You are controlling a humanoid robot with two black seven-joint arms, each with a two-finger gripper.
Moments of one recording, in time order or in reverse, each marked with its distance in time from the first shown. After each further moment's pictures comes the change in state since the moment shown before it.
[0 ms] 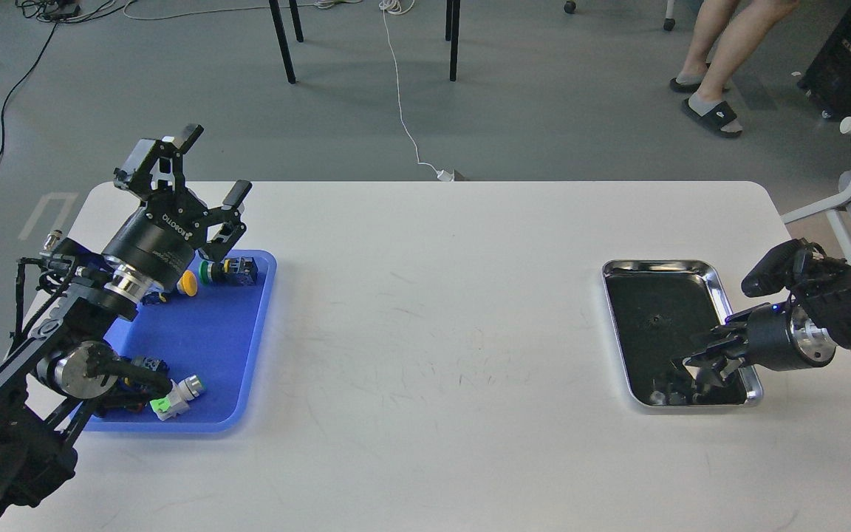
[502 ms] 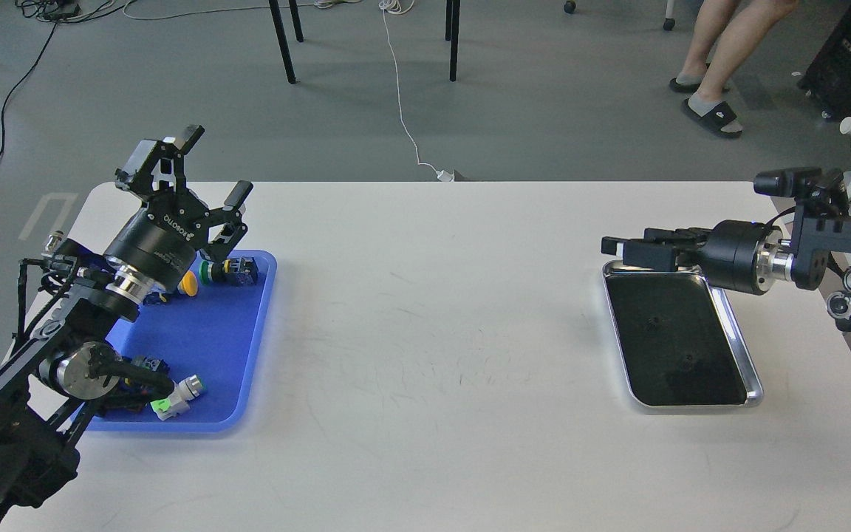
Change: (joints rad) left arm 0.007 -0.019 0.000 0.000 0.003 0.000 -0.001; right arm -0.188 -0.043 0.610 0.067 0.549 -0.006 0.000
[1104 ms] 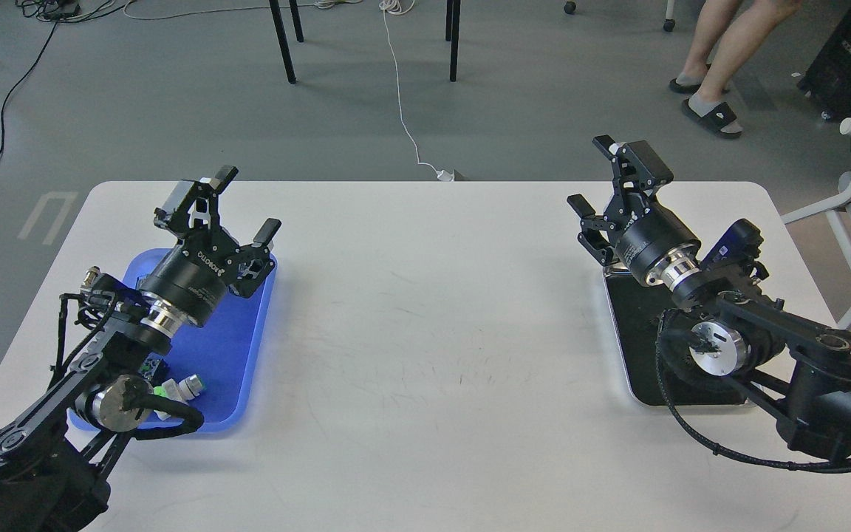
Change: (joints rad) left arm 0.077 -0.093 -0.014 0.009 0.089 0.008 0.001; right arm -0.479 0.322 0.653 -0.051 0.662 -0.003 0.000
